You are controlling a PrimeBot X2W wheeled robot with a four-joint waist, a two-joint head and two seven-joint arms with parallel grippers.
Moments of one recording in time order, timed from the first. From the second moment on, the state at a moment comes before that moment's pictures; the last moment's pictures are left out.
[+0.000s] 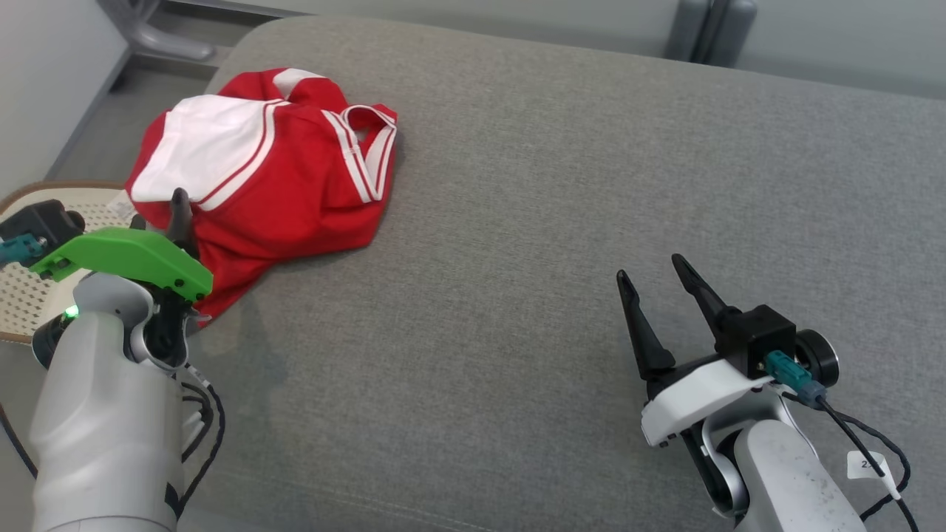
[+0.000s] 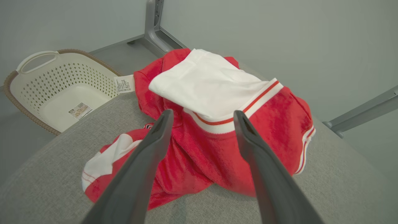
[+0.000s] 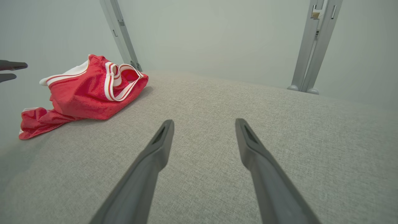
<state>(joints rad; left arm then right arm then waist) -0.72 0.13 0.10 0.89 -0.57 -0.07 0.04 -0.21 -0.05 0.18 0.22 0.10 0.13 -0.17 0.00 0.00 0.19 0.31</state>
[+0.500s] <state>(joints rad) -0.81 0.21 0.10 1.09 -0.57 -0.01 0.07 -0.21 -0.05 0.17 0.18 0.07 0.13 -0.15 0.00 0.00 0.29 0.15</state>
